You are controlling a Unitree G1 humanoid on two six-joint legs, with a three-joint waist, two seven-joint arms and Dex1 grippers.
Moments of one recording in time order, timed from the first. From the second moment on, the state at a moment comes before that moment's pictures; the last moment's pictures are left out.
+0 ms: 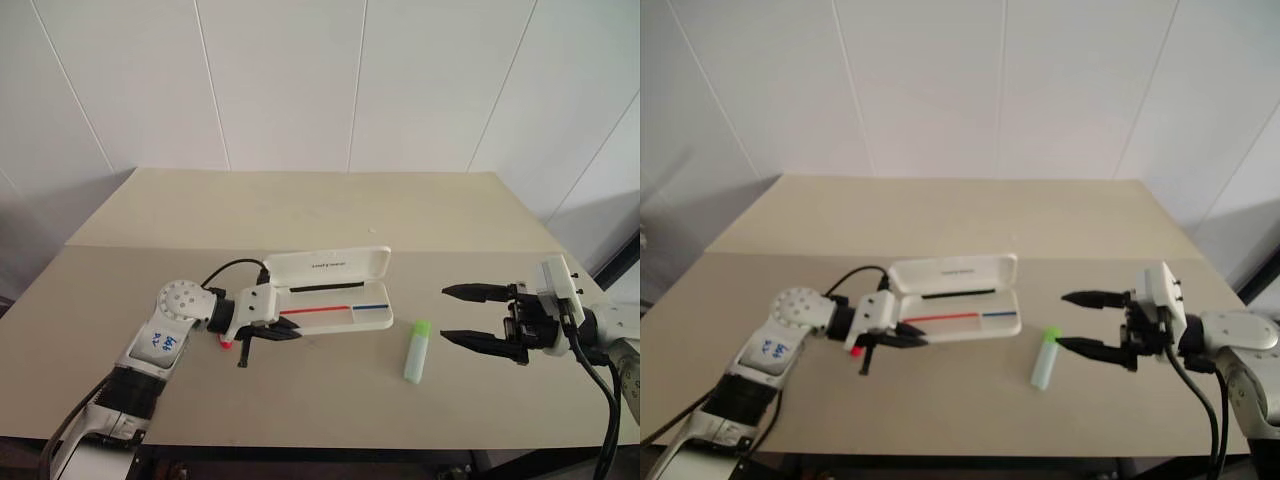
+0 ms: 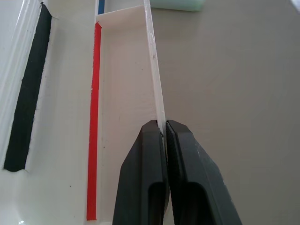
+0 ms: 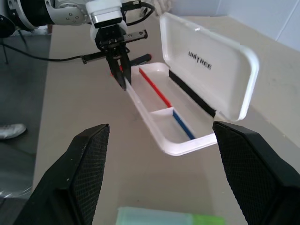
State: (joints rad) left arm -0.61 0.62 -0.17 0.12 -0.07 0.08 -1.24; right arm -0.28 -0.89 -0.28 -0.15 0.65 0.33 1.31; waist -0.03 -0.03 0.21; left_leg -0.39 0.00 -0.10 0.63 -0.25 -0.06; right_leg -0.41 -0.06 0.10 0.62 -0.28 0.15
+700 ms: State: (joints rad) left arm -0.53 0.68 -0.22 0.07 -0.06 0.04 -1.24; right arm -0.26 -0.90 -0.28 -0.19 0.65 0.37 1.26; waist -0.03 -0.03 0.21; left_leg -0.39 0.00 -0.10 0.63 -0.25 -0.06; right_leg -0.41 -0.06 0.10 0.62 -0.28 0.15
